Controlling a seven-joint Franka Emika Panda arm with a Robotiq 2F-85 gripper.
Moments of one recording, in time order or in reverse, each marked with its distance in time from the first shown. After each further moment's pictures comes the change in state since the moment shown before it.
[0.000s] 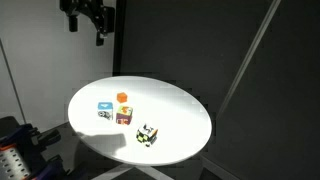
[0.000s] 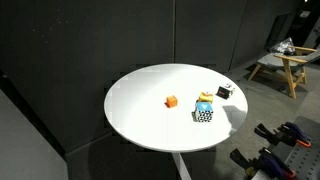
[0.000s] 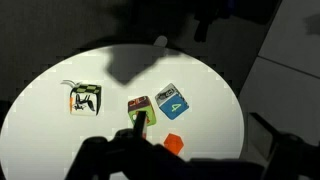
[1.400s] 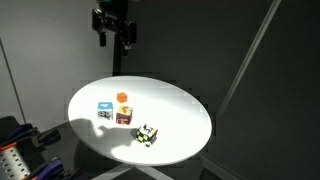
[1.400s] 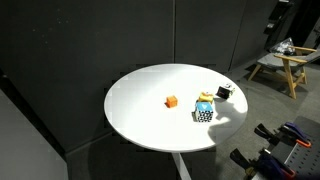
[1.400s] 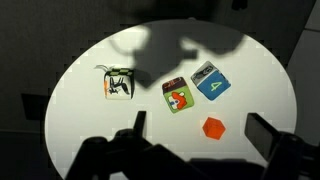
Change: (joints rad) arm -0.065 0.191 0.073 0.026 -0.014 0.245 0.082
